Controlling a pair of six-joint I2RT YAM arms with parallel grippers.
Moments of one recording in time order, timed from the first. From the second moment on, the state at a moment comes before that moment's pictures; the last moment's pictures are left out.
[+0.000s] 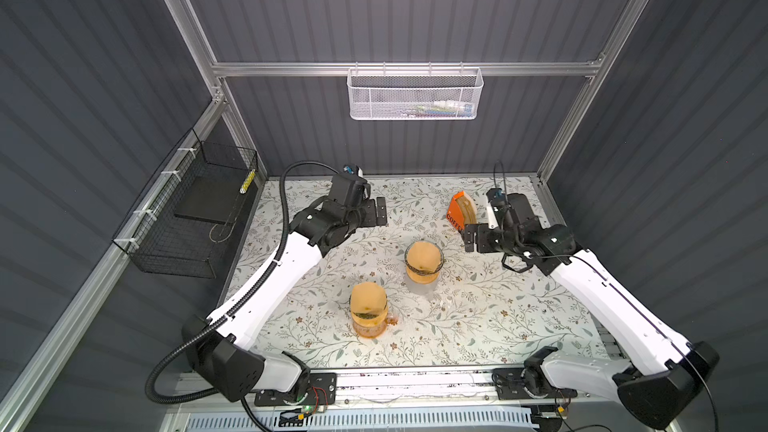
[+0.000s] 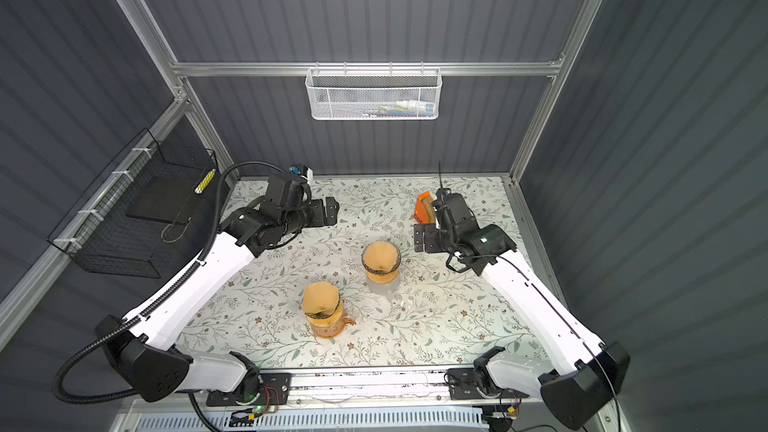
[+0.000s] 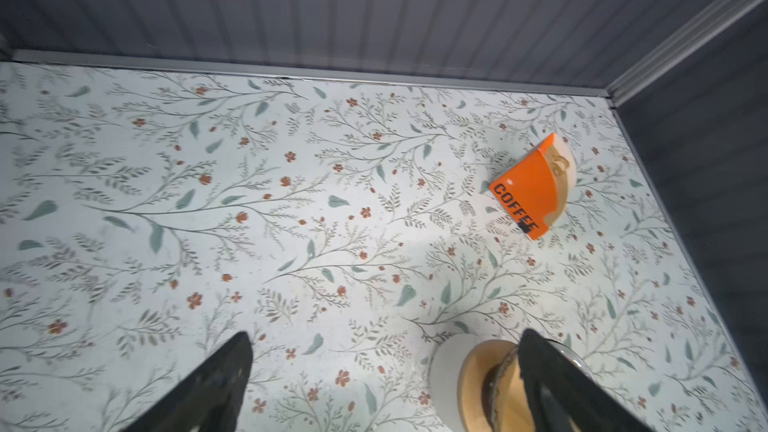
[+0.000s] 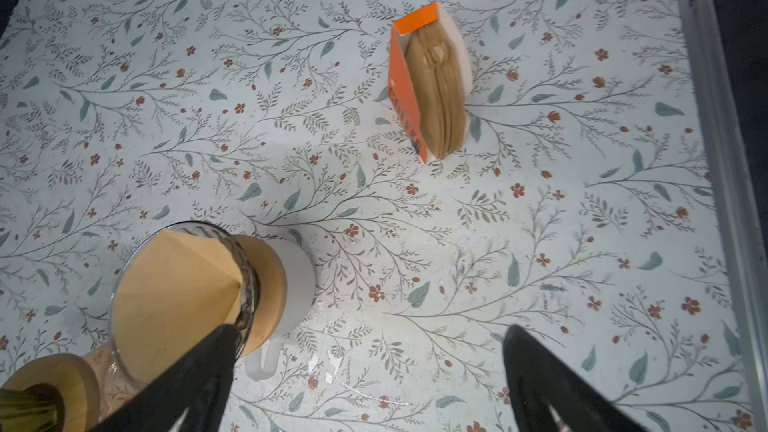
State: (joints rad) left arm -0.59 1.37 1.43 -0.71 -0.22 -0.40; right arm 0.47 1.16 1.21 -0.85 0.19 0.34
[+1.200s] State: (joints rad) left arm -0.14 1.34 0.46 0.36 -0.43 -0.09; right arm 0.06 1.21 0.42 0.30 0.31 0.18
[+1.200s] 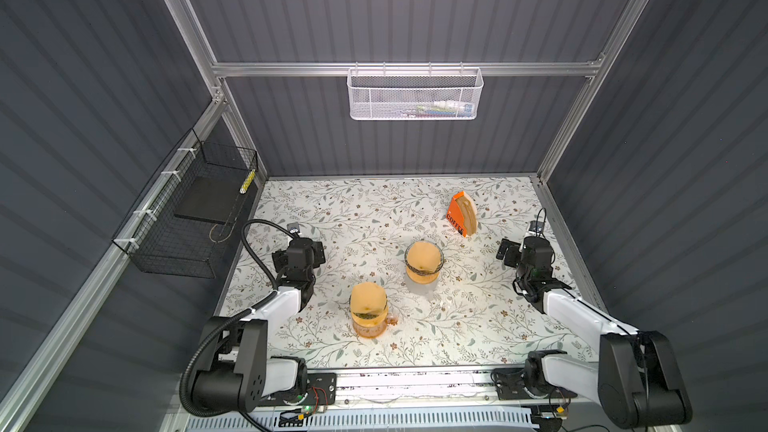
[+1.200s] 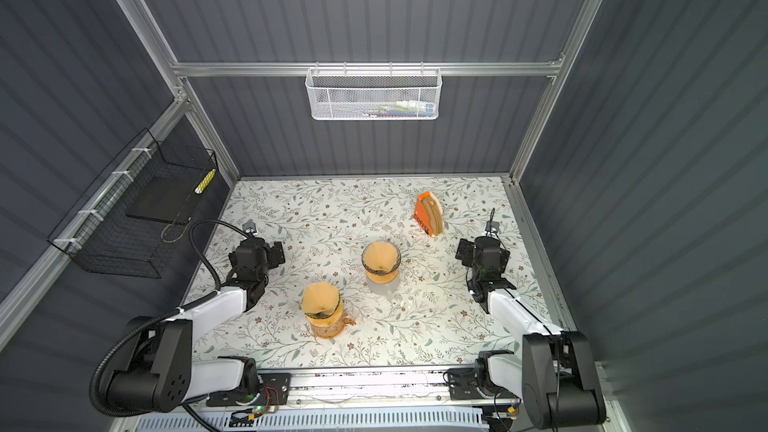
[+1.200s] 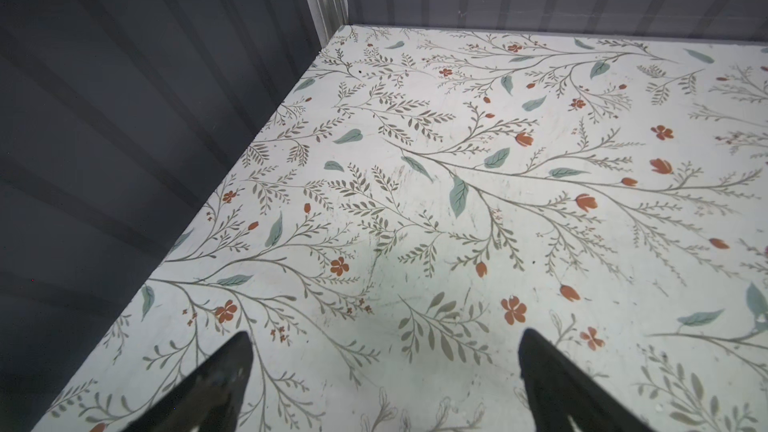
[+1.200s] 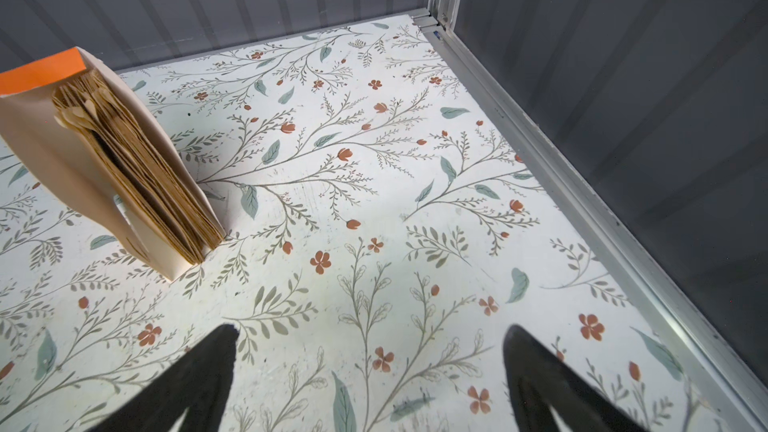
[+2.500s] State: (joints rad) left arm -0.10 1.71 0.45 0.84 -0.25 -0.03; right arm -0.05 1.47 0.31 0.92 0.11 0.05
